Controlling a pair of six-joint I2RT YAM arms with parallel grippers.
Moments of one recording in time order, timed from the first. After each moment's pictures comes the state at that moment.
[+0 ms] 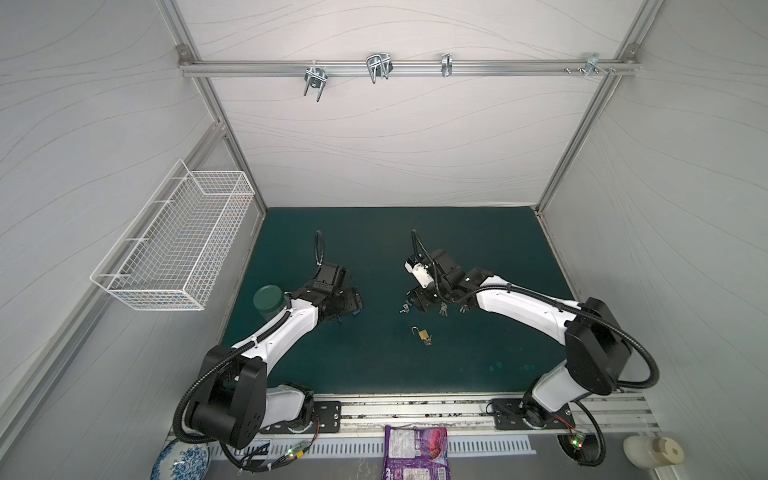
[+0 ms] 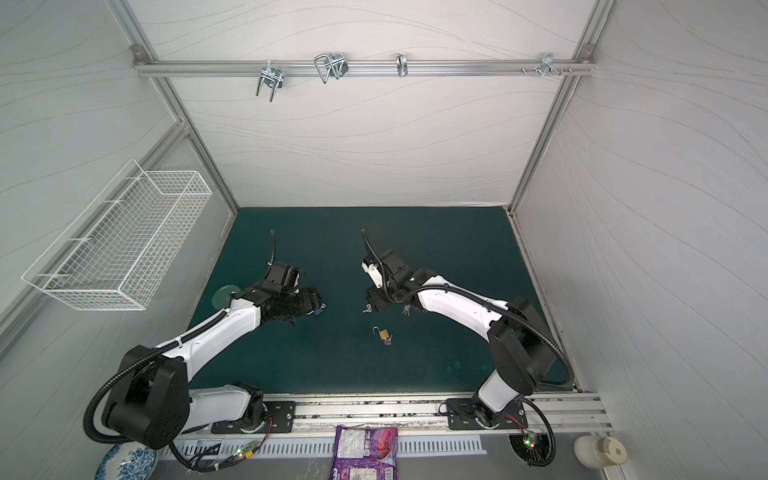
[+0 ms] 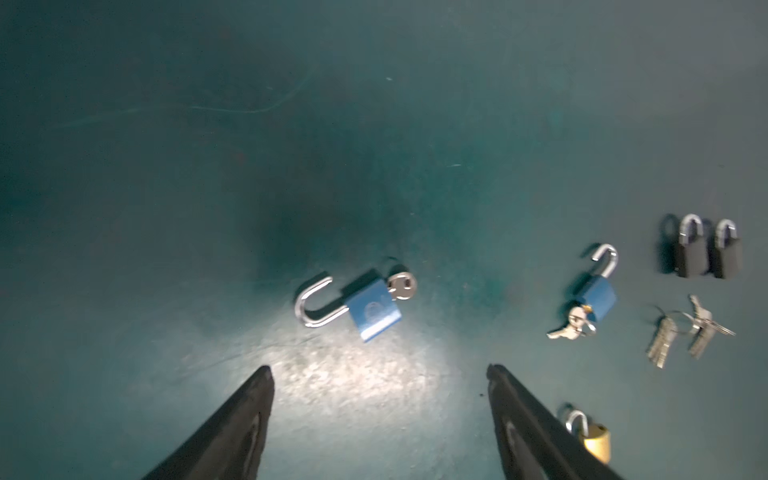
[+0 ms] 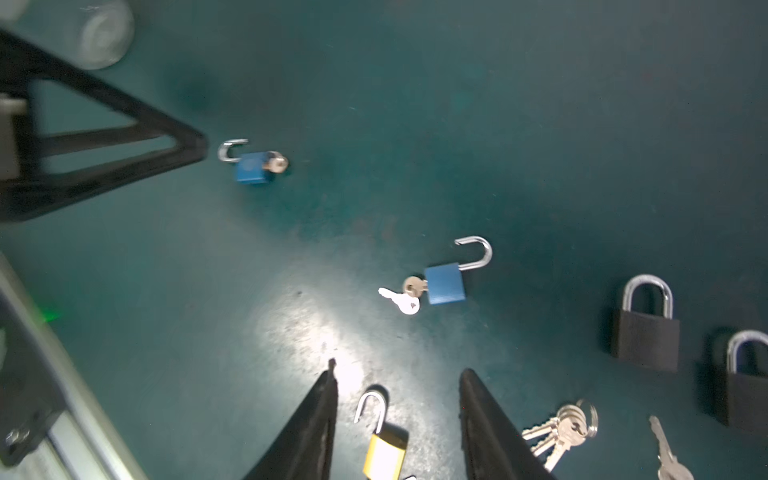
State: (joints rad) left arm -0.29 1.29 0.72 -0.48 0.10 -0.62; right arm 0.82 1.62 1.11 -0.46 -0.11 0.16
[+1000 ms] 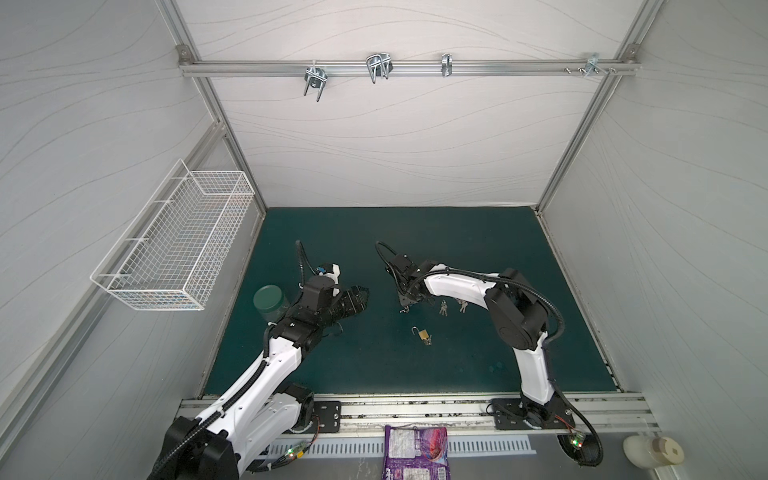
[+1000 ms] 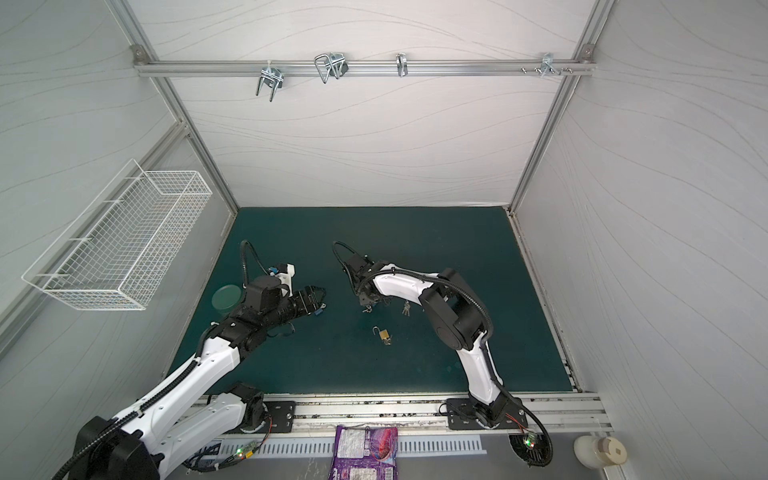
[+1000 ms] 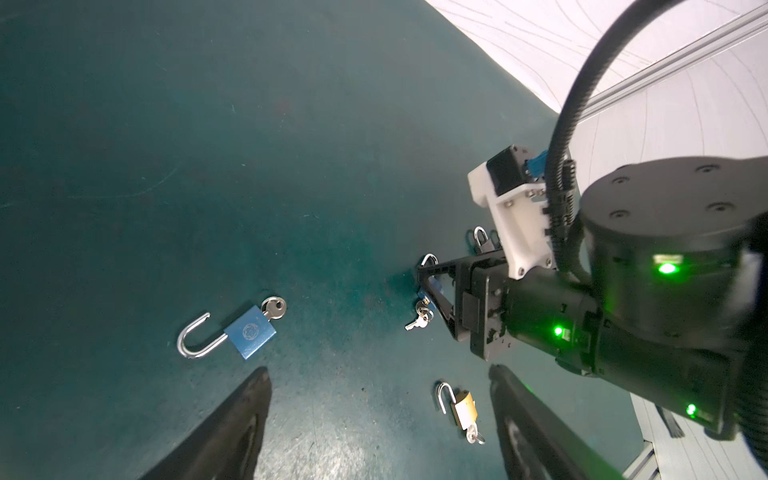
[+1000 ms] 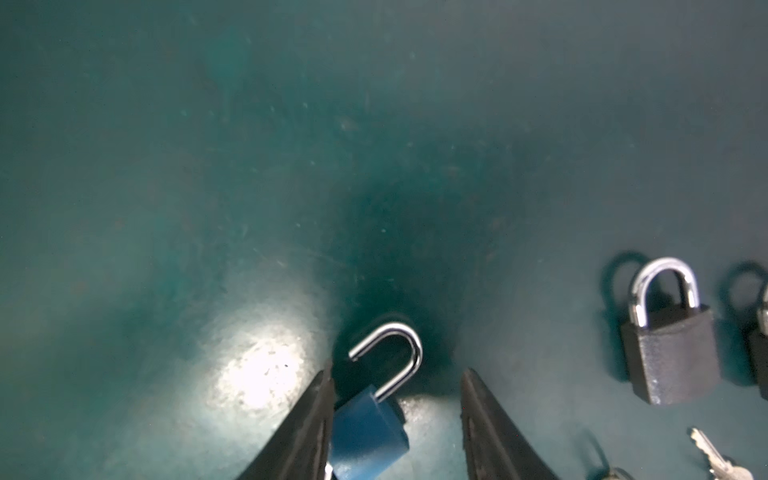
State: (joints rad) left arm -0.33 0.92 0.53 -0.24 0.18 -0.67; right arm 0.89 2.07 1.47 -0.68 0.26 0.53
